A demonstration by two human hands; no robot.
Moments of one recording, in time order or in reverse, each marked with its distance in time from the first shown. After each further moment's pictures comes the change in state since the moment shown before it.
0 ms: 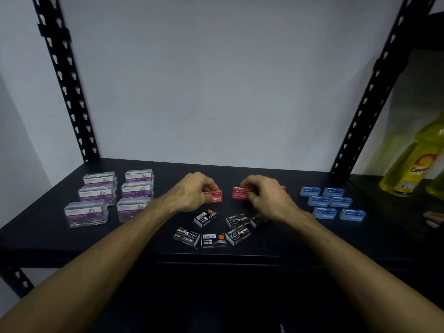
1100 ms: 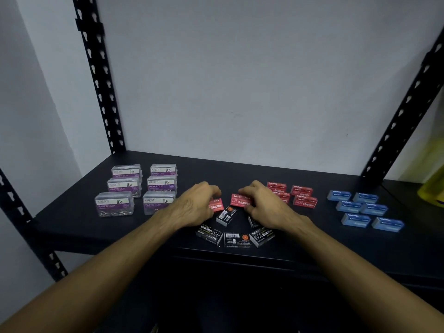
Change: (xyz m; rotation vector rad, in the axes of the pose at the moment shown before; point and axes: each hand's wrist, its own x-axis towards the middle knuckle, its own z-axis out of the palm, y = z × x) left_hand -0.039 -0.023 0.002 0.202 -0.011 -0.116; right_hand 0.022 -0.020 0.053 -0.073 -0.199 -0.147
